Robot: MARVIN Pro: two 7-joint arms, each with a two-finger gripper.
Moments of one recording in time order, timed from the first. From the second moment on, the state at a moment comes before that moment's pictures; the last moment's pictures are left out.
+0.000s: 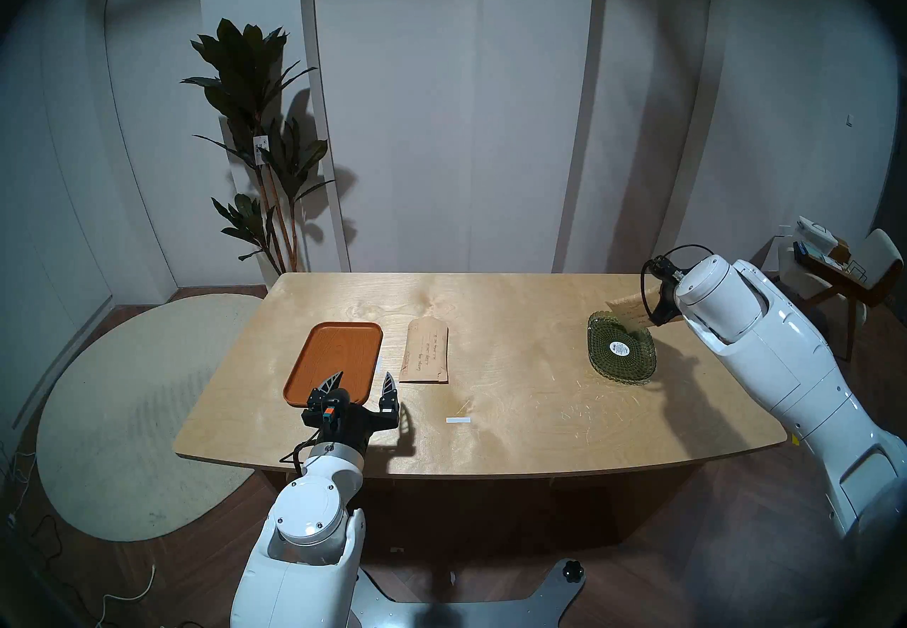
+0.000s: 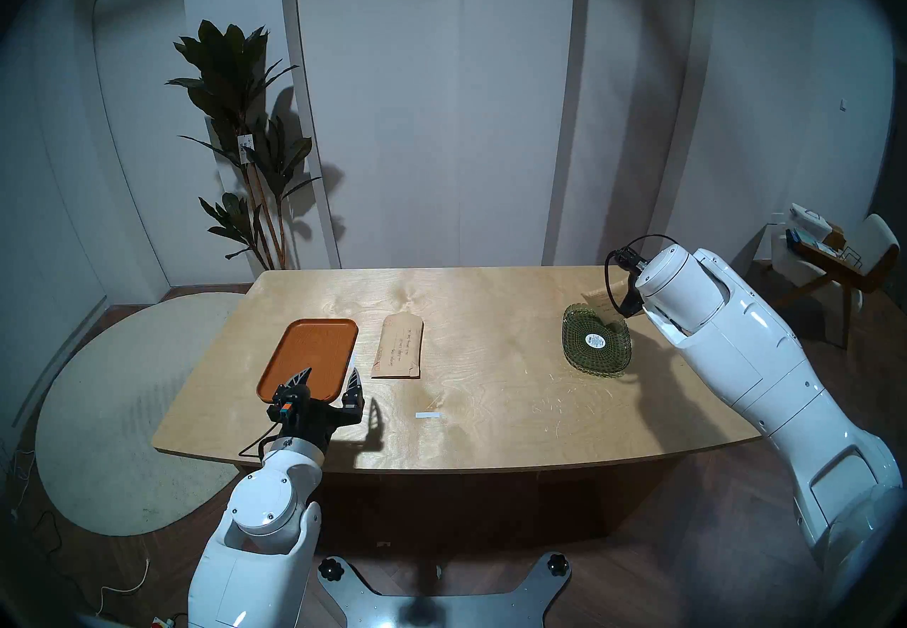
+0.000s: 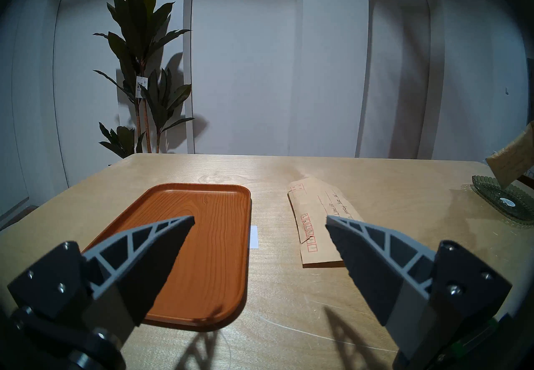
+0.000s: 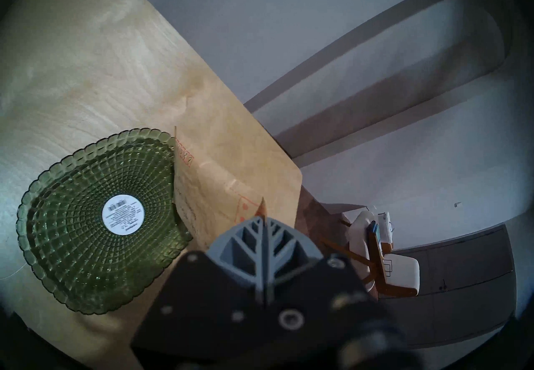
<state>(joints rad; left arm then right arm) 1.91 -1.57 -1.53 -1.79 0.00 -0.02 0.01 -1.10 -0.75 1.12 -1.54 -0.09 0.88 0.24</state>
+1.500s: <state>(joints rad) 1.91 -1.57 -1.53 -1.79 0.00 -0.02 0.01 -1.25 -0.75 1.01 -1.60 -0.07 0.87 0.24</state>
